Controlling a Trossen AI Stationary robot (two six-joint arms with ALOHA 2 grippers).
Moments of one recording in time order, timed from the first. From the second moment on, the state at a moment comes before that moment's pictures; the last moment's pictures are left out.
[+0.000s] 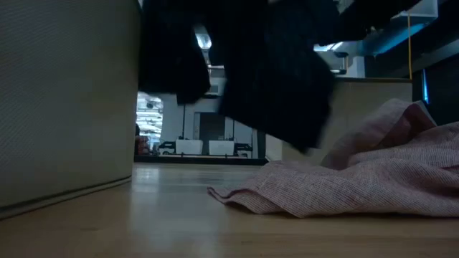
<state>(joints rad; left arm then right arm) -0.27 1.27 0.91 0.45 -0.26 0.09 0.26 0.93 0.76 -0.34 0.46 0.08</state>
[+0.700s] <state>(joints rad) -0.38 0.80 0.91 0.42 -0.27 0.06 0.26 0.93 0.67 -0.23 0.49 0.12</state>
